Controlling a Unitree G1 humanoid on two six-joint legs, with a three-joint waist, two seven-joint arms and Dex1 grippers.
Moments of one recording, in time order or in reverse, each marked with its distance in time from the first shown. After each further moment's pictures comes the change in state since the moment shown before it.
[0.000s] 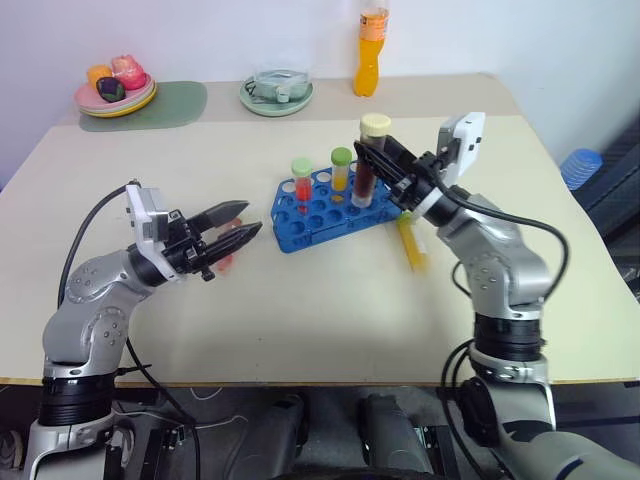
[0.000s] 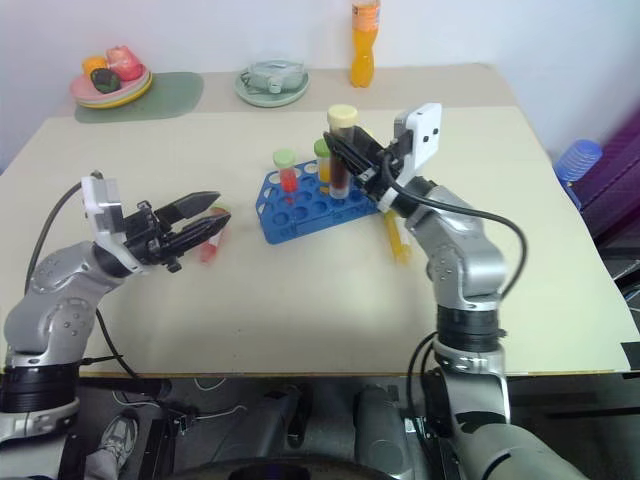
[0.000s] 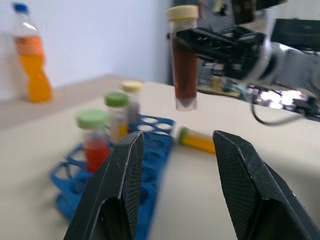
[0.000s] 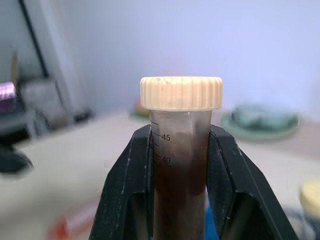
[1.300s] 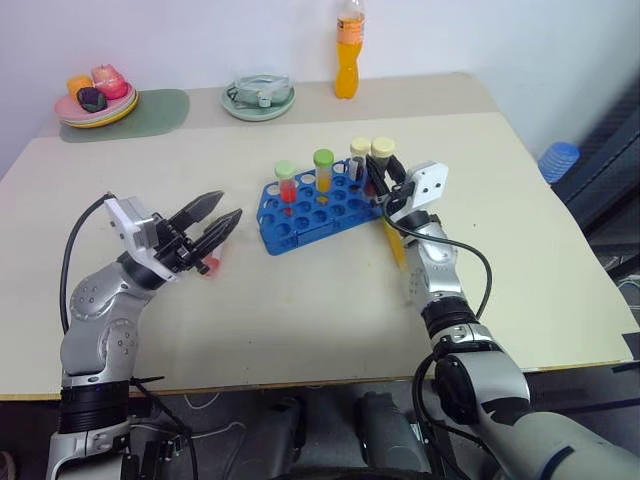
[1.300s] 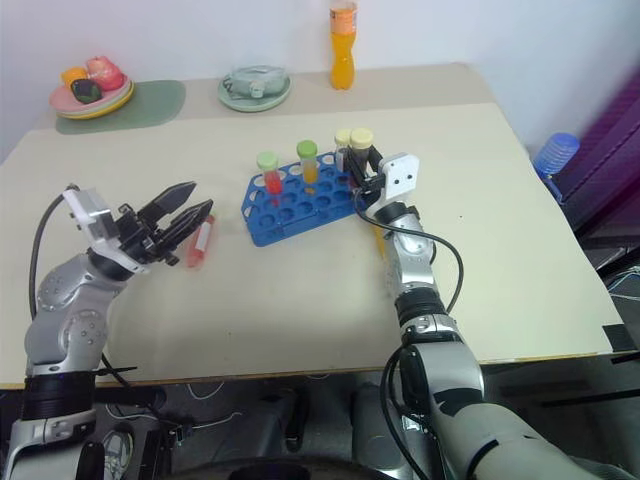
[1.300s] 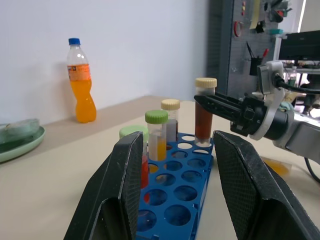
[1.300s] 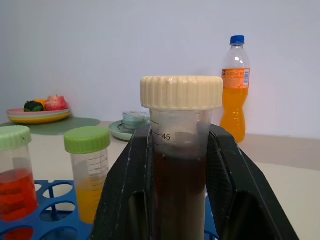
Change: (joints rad) left arm 0.052 -0.070 0.041 0.047 0.050 -0.177 0.069; right arm -0.114 0.038 0.019 0.874 -0.225 -0.928 -0.163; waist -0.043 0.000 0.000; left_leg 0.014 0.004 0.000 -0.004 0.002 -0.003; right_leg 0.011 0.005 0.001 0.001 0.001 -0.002
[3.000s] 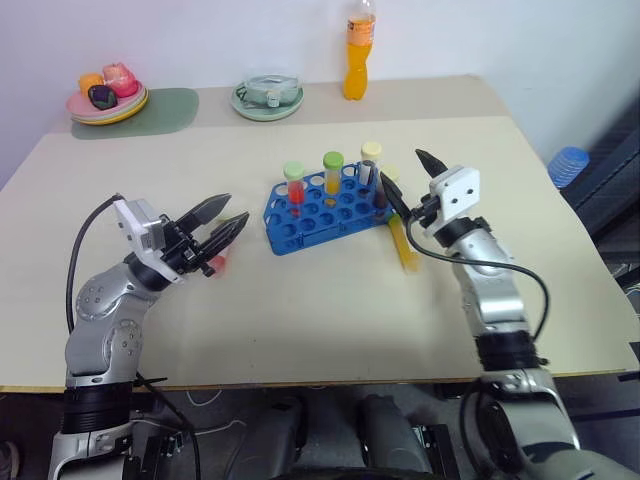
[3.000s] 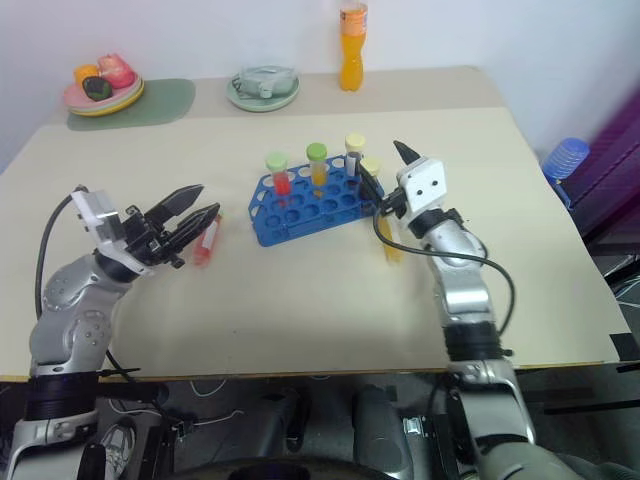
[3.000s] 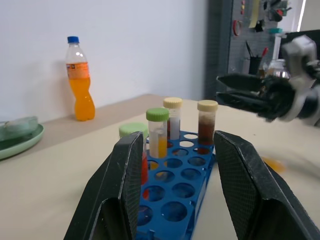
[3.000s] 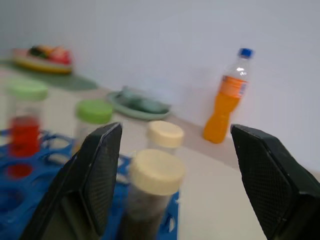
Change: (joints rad) left arm -0.008 -0.008 -0.037 -0.006 0.003 0.005 -0.004; right arm 0.329 -0.299 0.076 -0.866 -0.048 0.635 0.033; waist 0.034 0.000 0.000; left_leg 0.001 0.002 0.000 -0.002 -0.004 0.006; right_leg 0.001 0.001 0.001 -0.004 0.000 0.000
